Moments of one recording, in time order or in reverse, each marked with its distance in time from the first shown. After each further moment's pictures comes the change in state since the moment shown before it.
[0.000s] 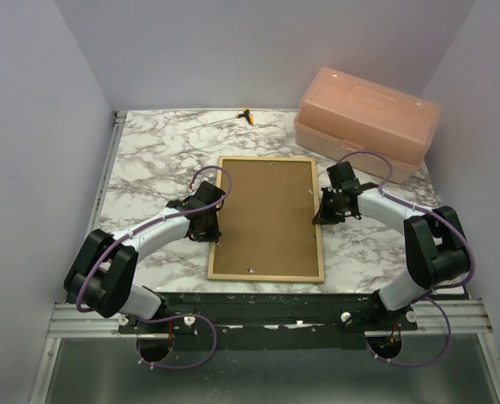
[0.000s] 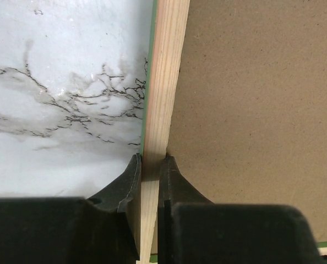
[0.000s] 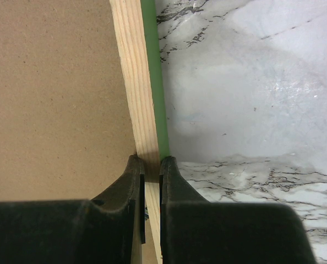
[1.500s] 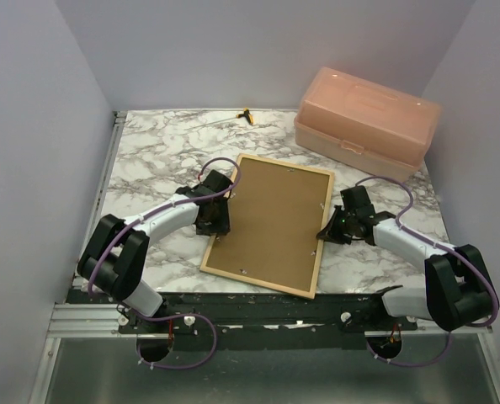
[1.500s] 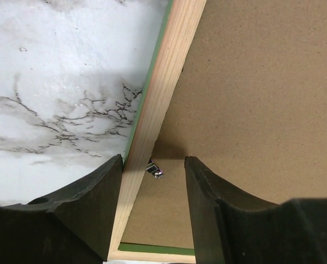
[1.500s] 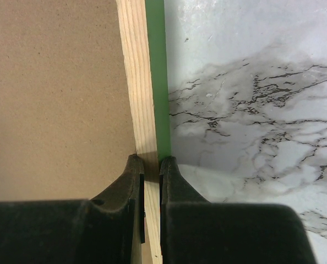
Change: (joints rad) left arm -0.005 0.121 0.159 -0.090 0.005 0.039; right arm -0.005 -0.288 -0.303 0.105 -0.053 0.211
